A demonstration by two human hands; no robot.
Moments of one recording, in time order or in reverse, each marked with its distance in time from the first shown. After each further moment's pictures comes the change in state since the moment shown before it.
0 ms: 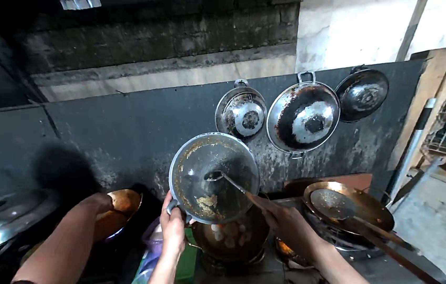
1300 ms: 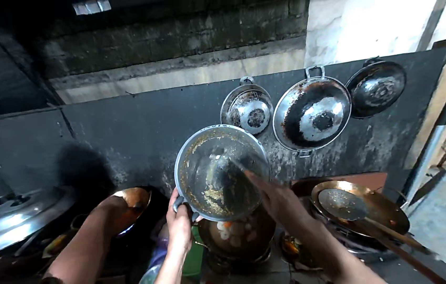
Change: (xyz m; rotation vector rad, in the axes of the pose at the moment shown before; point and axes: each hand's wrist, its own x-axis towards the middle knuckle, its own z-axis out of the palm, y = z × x) left_hand -0.011 0.020 0.008 -0.049 -0.009 -0.025; right_hand 0.035 -0.022 -0.018 -0.019 0.141 -0.056
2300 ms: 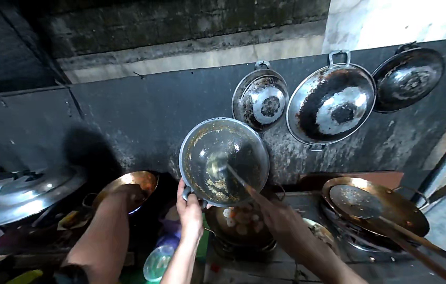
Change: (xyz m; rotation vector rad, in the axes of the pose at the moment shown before) left_hand -0.002 -0.014 0.000 -0.020 0.111 -0.050; right_hand -0.034 -0.017 0.044 -0.003 -0.155 0.052
